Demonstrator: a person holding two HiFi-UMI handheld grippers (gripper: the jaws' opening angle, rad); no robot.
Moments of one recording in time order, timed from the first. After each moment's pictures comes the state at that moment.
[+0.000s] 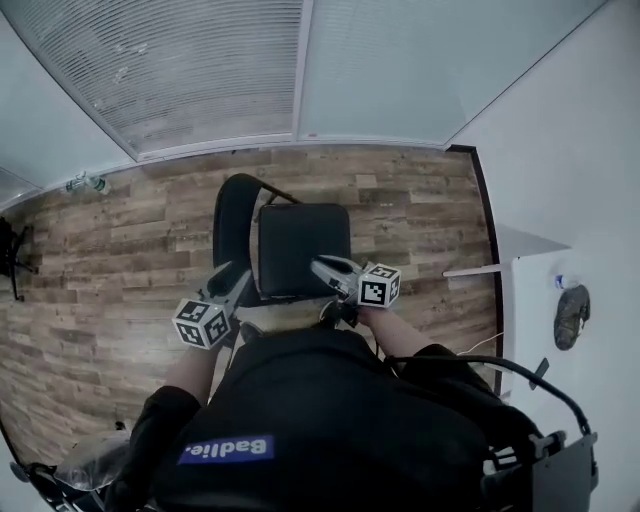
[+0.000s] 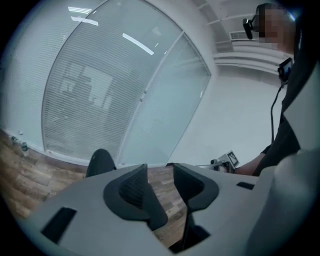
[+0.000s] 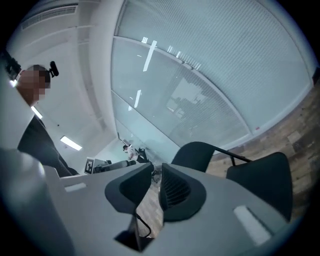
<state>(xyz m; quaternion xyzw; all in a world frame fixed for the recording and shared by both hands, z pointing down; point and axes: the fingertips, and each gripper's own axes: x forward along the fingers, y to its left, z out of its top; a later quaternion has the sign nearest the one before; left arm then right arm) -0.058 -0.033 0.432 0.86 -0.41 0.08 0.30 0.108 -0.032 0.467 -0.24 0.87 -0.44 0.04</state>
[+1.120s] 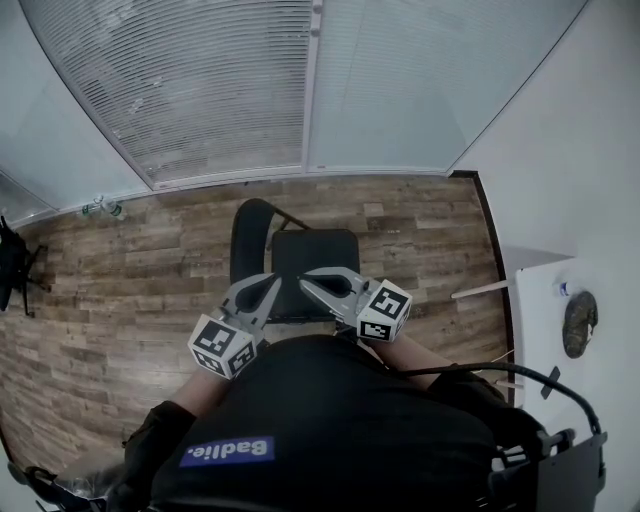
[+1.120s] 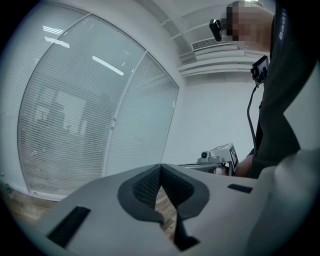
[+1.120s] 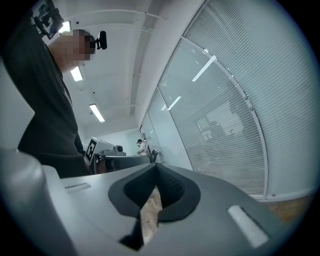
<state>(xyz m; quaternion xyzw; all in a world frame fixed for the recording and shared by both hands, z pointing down) 0.001 -0.005 0.277 0.92 -0.35 0.03 0.16 0.040 0.007 0.286 -0.18 0.97 -0.18 0.03</state>
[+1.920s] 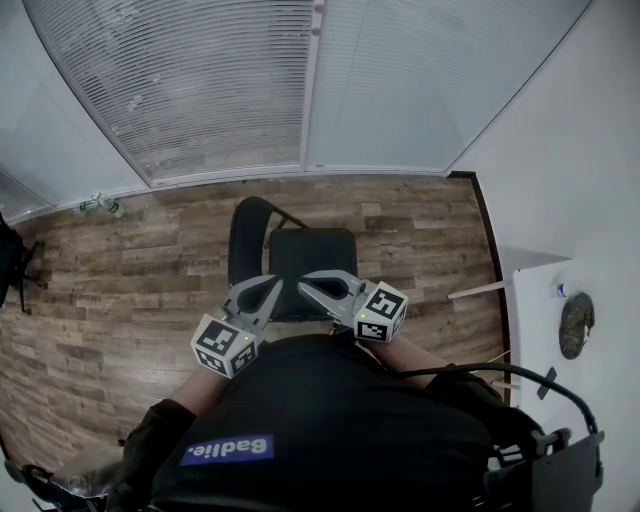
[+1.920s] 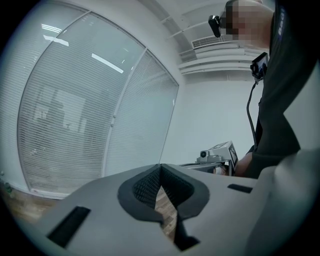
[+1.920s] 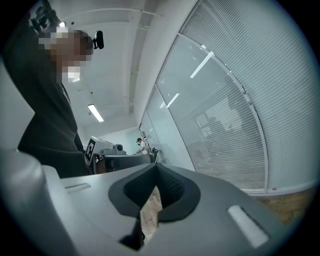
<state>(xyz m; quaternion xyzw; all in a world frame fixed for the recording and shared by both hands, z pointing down) 0.007 -0.005 0.293 0.92 -0.35 0.04 0.17 0.041 0.007 0.304 -0.18 0.96 -0.20 0.02</state>
